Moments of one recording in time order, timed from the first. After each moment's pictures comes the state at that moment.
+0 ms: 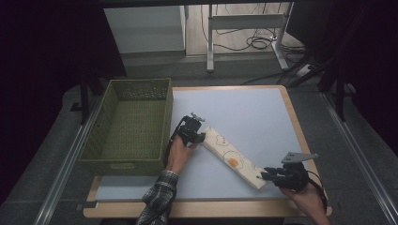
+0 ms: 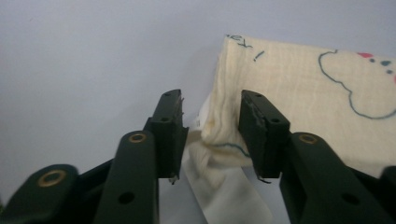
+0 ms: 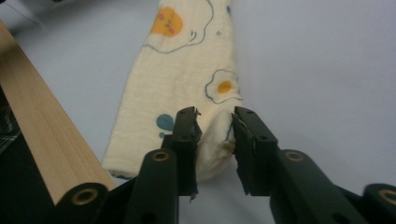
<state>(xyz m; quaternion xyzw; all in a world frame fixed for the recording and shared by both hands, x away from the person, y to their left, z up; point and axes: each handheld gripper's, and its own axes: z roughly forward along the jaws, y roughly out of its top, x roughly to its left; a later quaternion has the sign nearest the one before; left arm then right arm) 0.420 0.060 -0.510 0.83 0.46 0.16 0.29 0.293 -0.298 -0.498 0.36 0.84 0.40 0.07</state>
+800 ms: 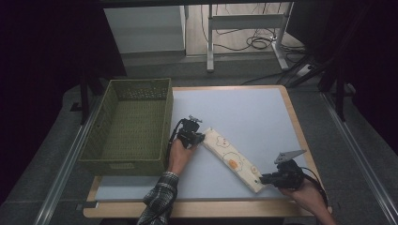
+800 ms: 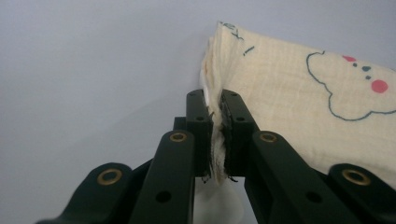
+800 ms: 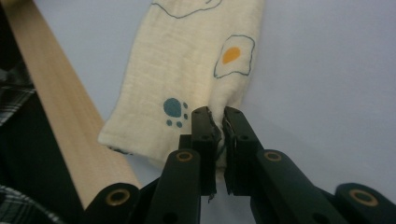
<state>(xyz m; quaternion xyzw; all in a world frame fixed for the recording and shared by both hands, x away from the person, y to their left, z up) 0.421 0.064 -0.521 0.81 0.47 0.10 0.33 0.305 -0.290 -0.510 0.32 0.88 0.34 -0.01</state>
